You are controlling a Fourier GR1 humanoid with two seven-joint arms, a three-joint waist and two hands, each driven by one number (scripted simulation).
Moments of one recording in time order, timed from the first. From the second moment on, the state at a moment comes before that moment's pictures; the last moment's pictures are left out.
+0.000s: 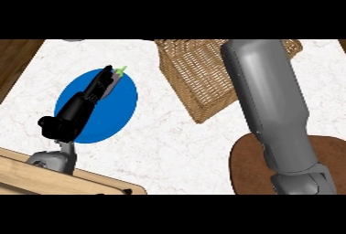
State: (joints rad) left arm -0.26 0.15 0.01 -1.52 -0.08 -0.23 0.02; right arm -1.21 -0.01 -0.16 -1.02 1.74 -0.32 1.23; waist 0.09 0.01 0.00
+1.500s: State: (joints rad) left arm -0.22 0.17 0.05 -1.55 -0.06 -0.23 0.03; right arm -1.01 -0.01 -0.15 -1.09 1.87 -0.65 1.21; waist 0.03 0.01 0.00
